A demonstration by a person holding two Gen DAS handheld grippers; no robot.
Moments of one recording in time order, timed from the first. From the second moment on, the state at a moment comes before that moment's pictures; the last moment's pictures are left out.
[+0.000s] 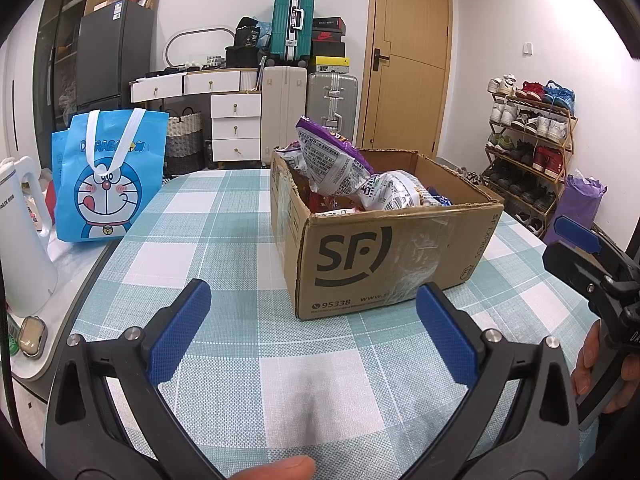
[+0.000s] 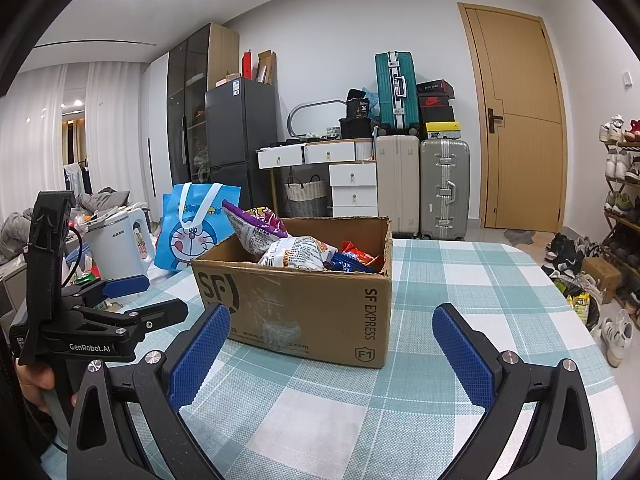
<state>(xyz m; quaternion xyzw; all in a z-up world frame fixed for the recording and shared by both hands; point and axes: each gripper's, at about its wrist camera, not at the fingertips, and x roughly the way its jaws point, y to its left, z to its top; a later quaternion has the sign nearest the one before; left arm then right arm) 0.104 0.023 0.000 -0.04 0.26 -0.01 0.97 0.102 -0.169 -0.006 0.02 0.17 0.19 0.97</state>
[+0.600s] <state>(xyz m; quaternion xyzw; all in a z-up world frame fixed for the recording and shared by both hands) 0.103 0.023 0.000 -0.04 0.25 -0.01 0.97 0.103 -0.168 -0.006 0.02 0.17 0.19 0.97</state>
